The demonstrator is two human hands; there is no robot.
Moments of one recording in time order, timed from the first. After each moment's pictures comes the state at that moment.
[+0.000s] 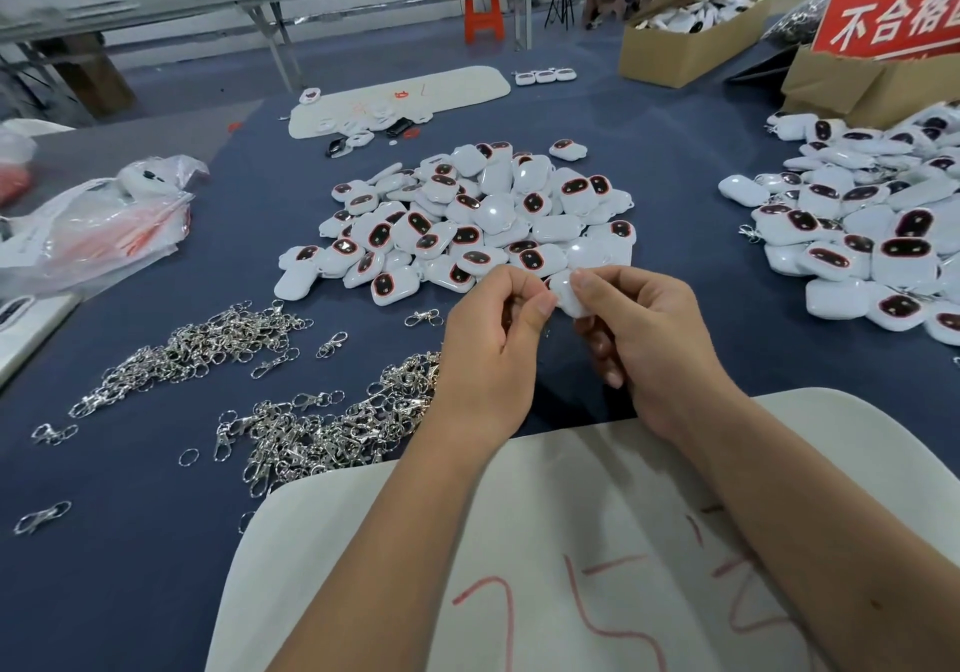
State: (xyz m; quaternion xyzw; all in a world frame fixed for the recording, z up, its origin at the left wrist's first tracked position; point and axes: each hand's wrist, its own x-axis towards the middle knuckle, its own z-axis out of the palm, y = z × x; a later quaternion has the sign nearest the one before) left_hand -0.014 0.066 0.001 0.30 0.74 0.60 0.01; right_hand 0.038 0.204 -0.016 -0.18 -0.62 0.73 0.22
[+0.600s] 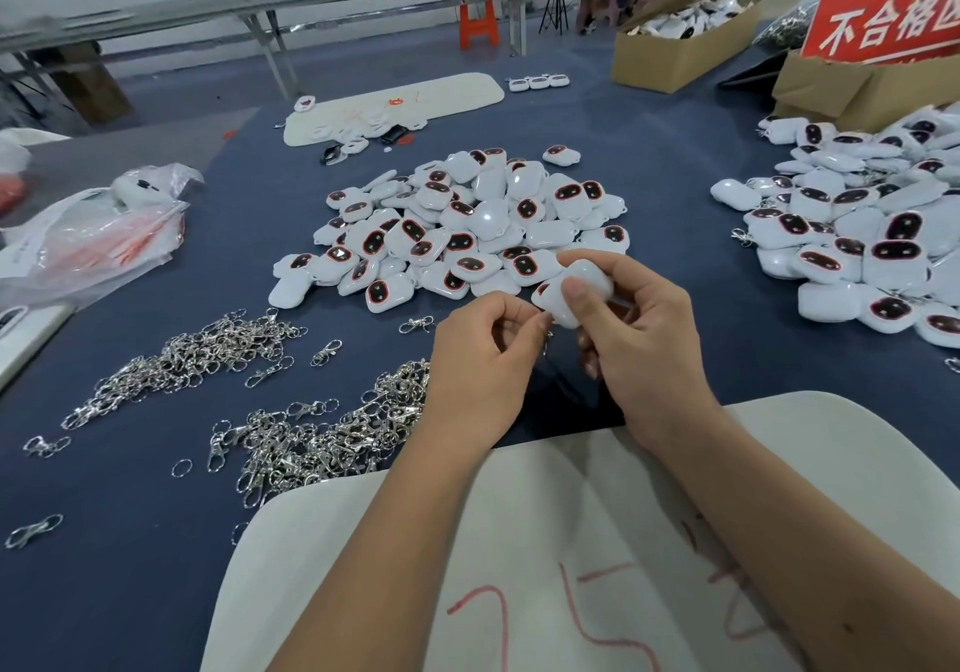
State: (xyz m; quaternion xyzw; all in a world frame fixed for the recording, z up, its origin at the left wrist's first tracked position) left_hand -0.020 0.067 -0.004 0.24 0.78 0.58 0.04; right_hand 0.041 0.196 -0.018 -0.11 -0.68 0.65 0.32
